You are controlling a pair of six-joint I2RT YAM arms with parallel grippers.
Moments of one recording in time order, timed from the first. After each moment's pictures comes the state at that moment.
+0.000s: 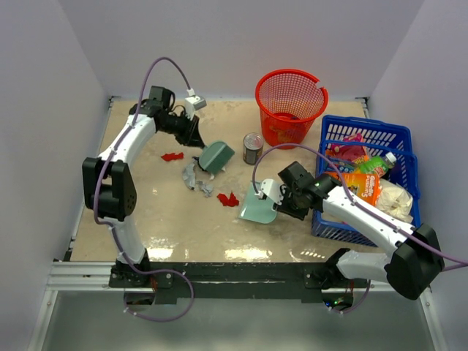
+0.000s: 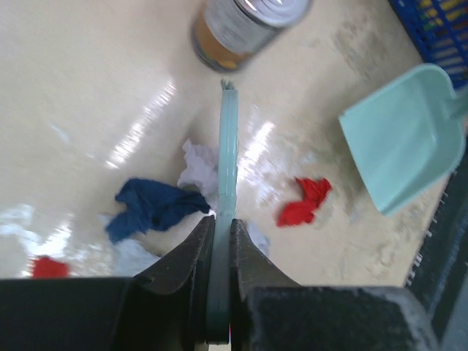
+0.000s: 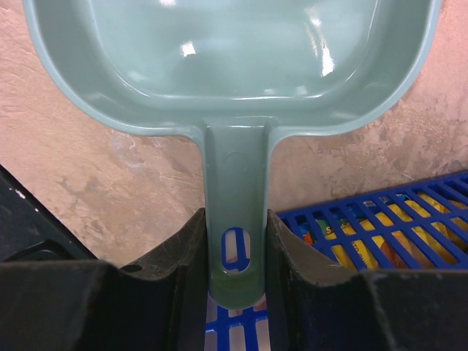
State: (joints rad) left arm -0.16 1.86 1.60 -0.82 0.82 0.42; right arm 0.66 1.21 0.88 -0.89 0.01 -0.59
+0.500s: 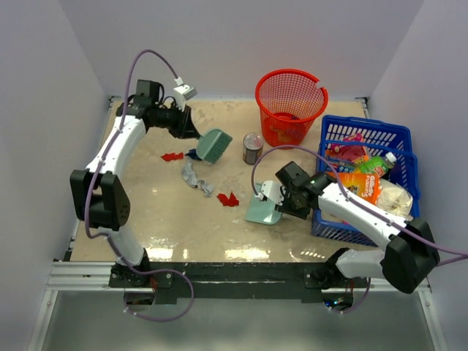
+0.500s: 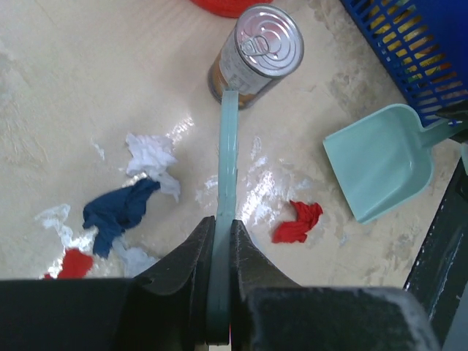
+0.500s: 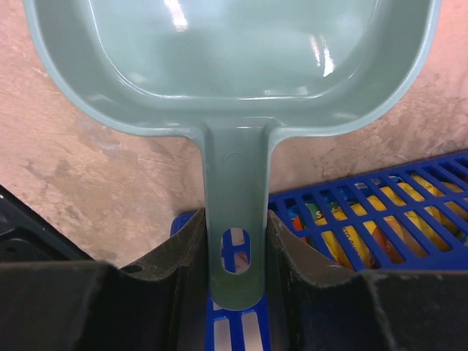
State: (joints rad) left arm -0.12 1.81 1.67 -0.72 0.81 0.30; right arm 0.66 1.25 0.88 -0.92 0.09 -0.61
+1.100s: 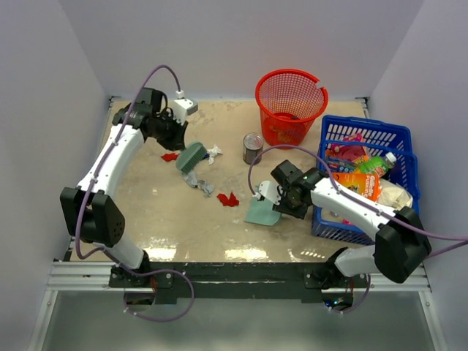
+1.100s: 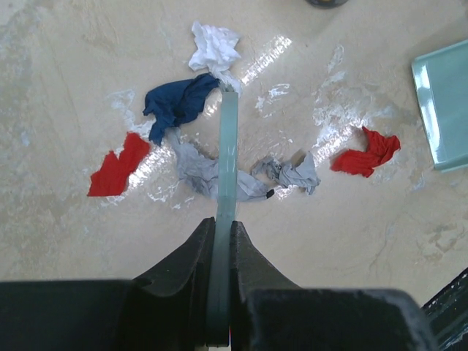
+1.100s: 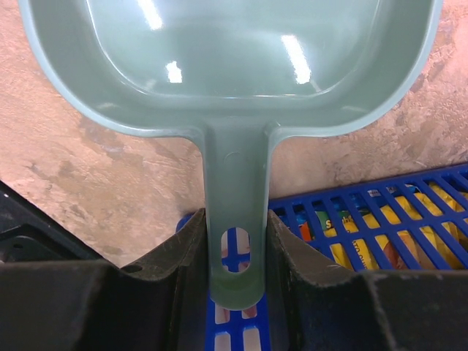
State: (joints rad) left arm -0.18 1.61 1.56 -0.90 0.39 0.39; right arm 0.66 1.35 0.92 -0.94 0.09 -0.60
